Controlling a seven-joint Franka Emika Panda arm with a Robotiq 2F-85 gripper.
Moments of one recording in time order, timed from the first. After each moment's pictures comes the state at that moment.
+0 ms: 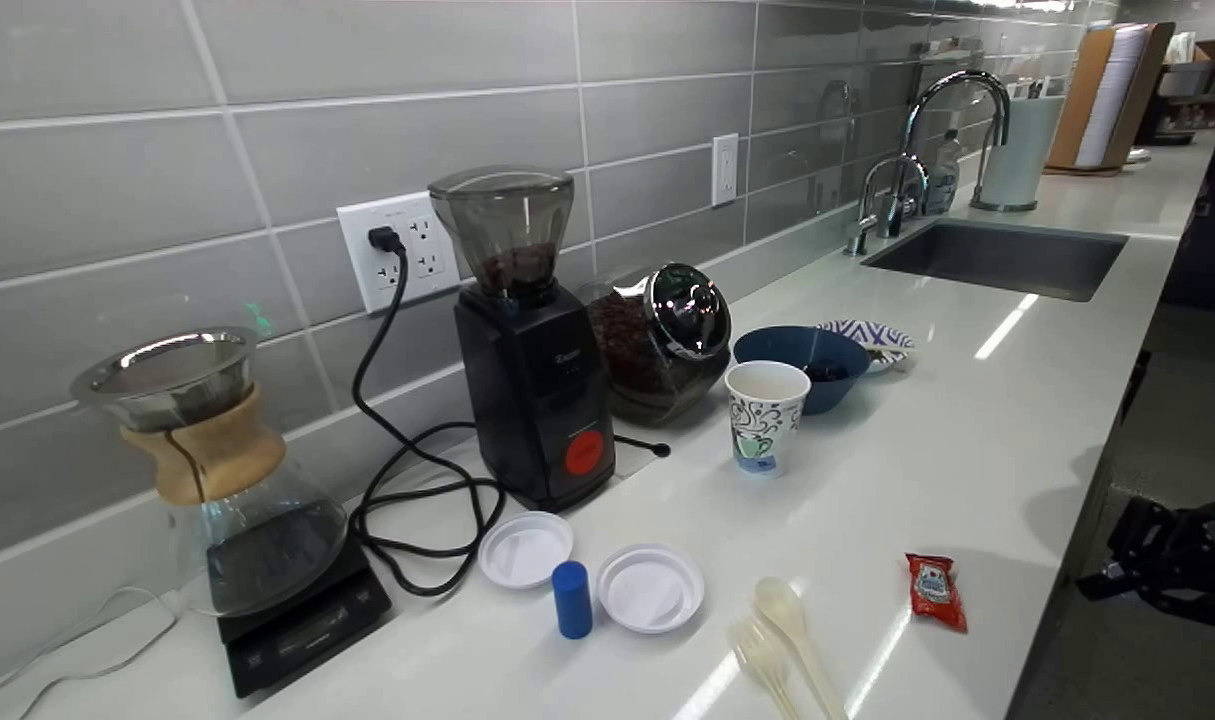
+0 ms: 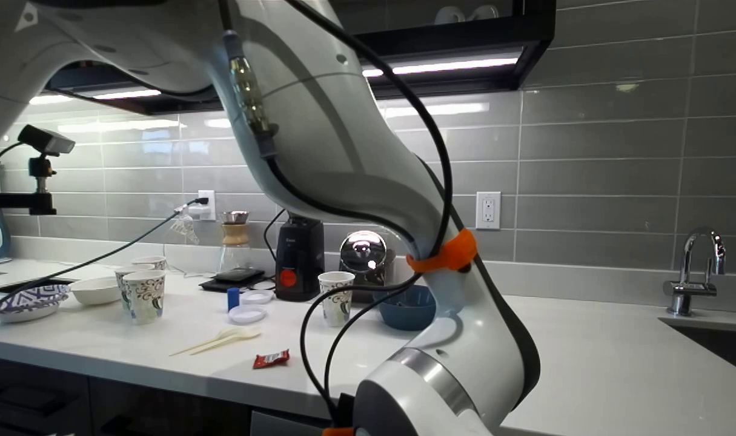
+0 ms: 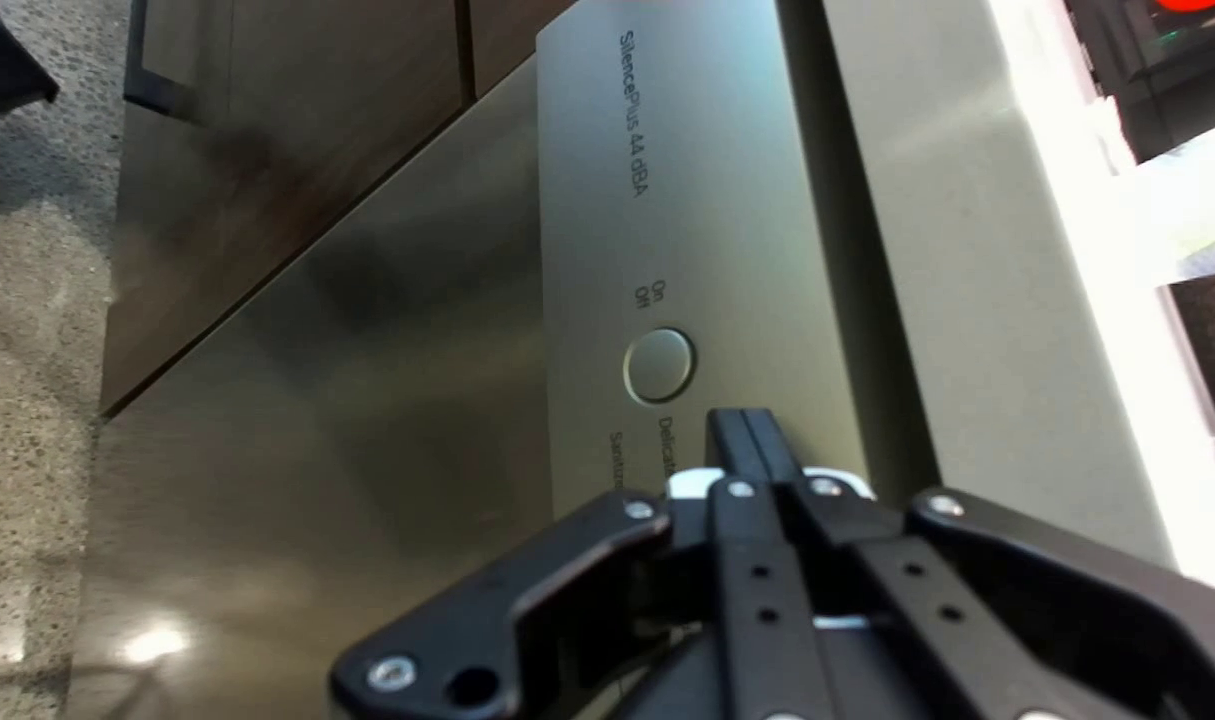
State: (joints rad) arm -0.35 0.65 -0.15 -2.11 1.02 1.85 -0.66
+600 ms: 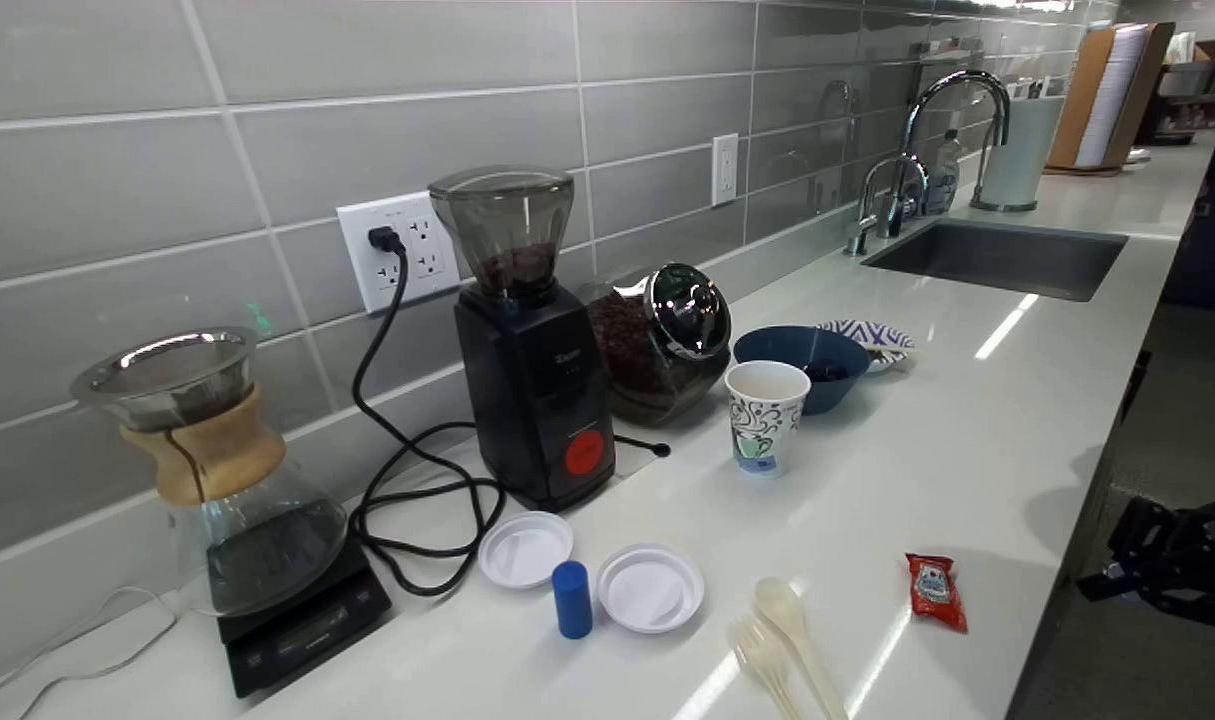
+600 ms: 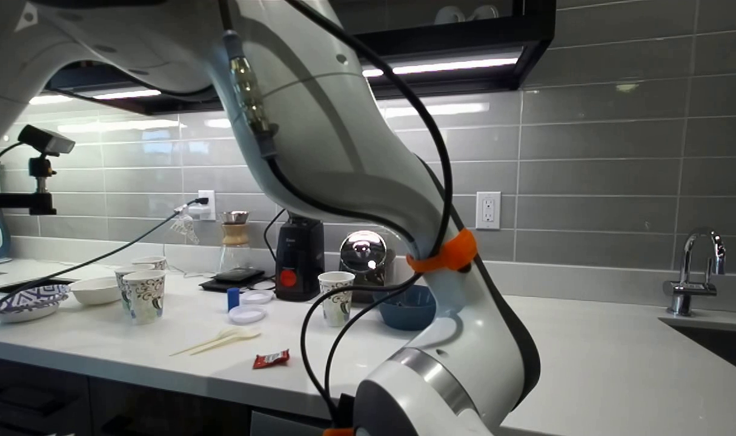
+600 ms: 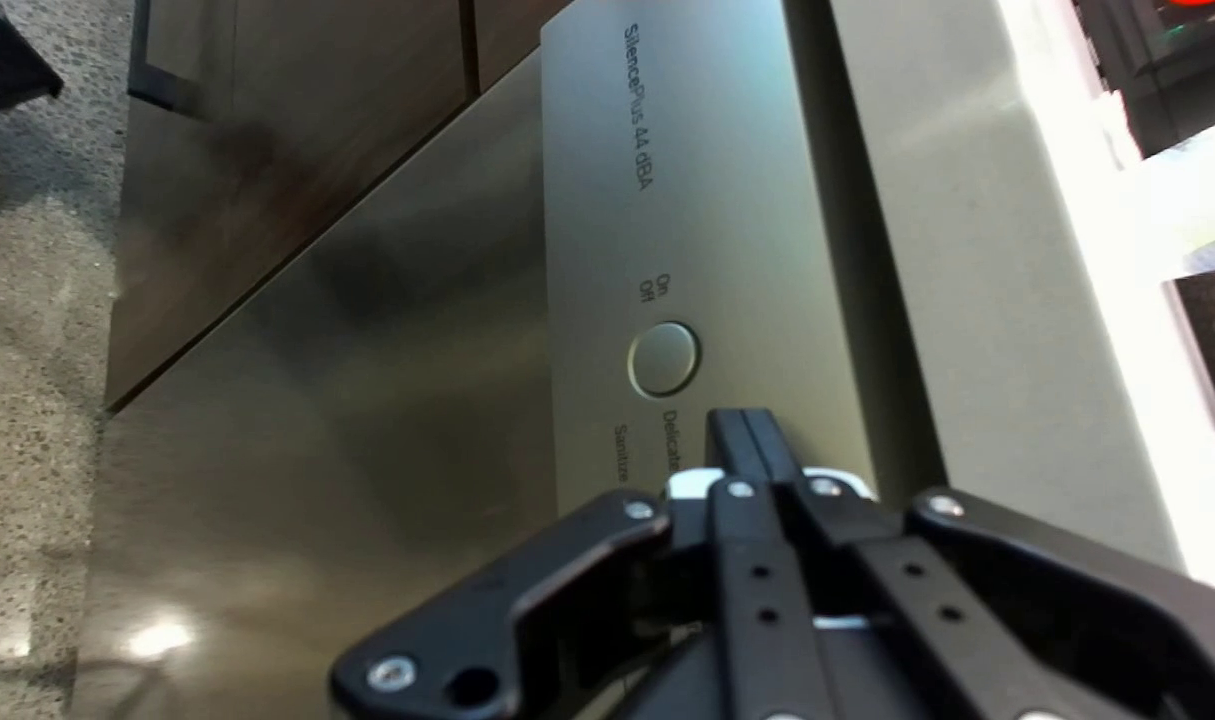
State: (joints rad) arm -0.35 0.65 -0.15 -2.11 1.02 1.86 -0.66
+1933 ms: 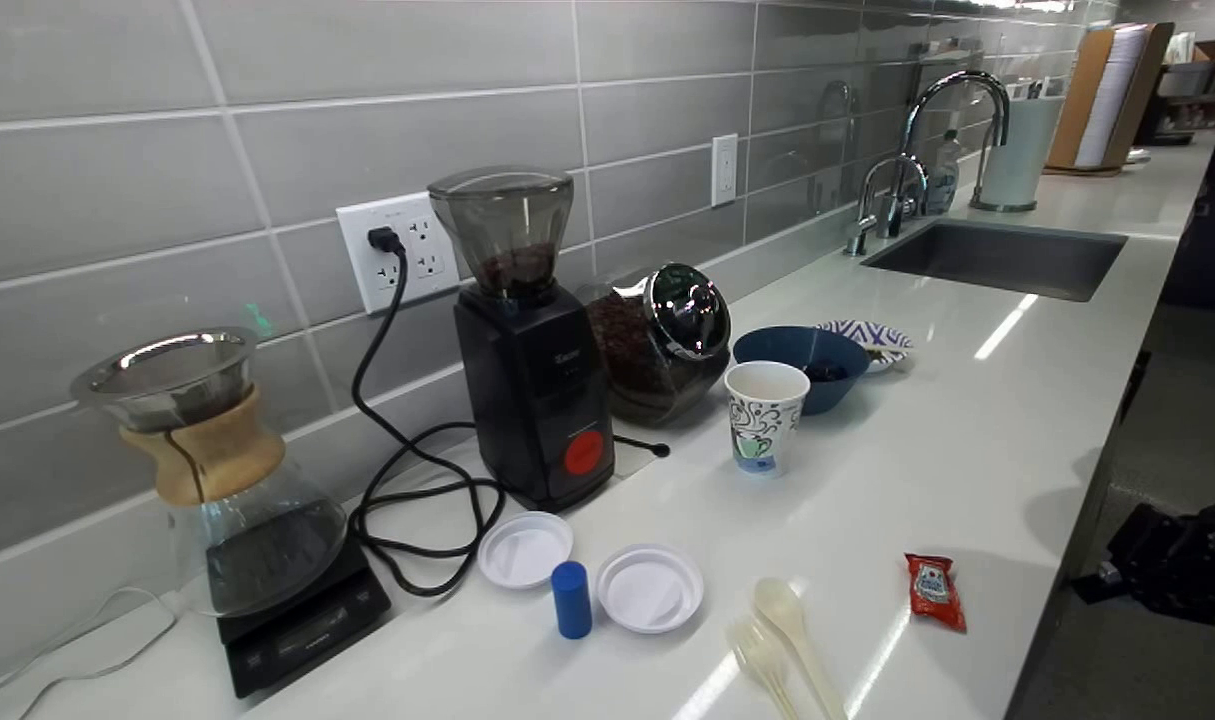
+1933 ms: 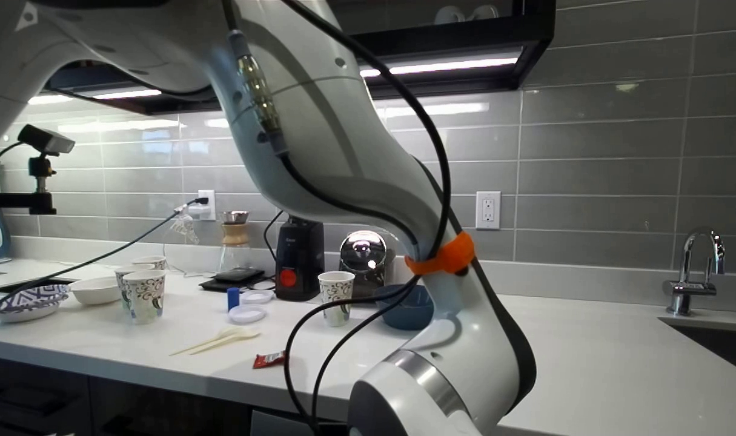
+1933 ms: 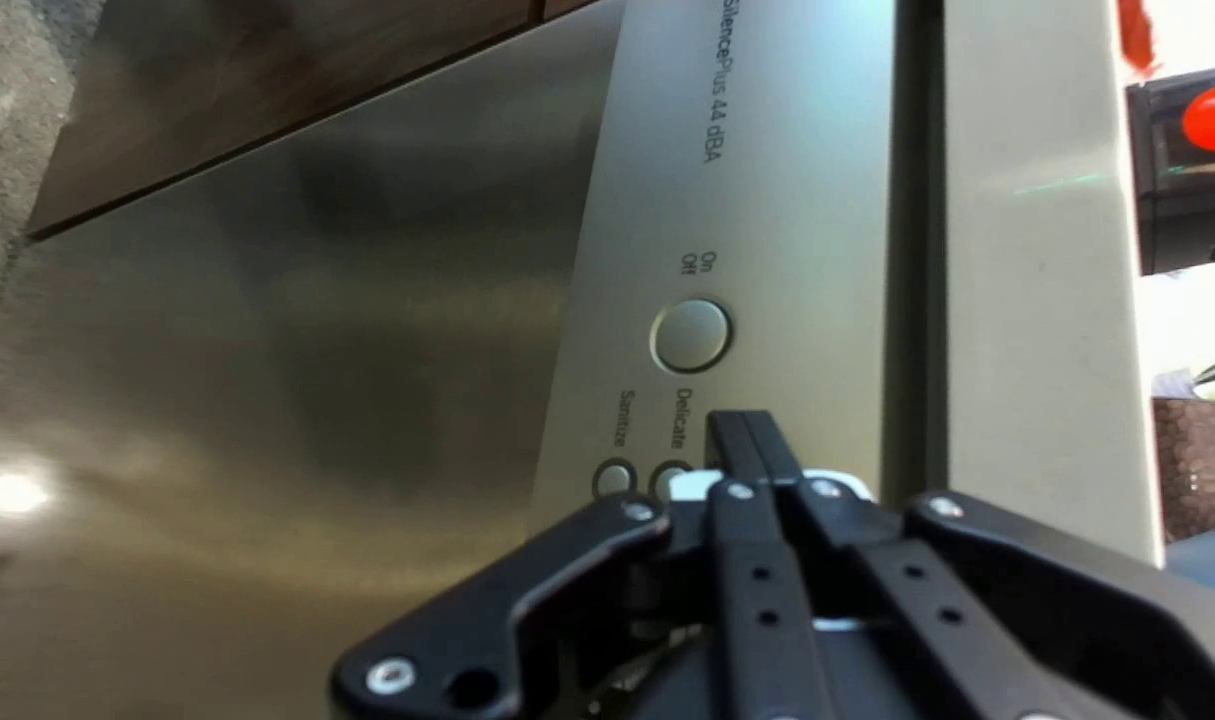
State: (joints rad) arm -0.35 0.65 -0.14 -2.12 1.05 1.89 -0.96
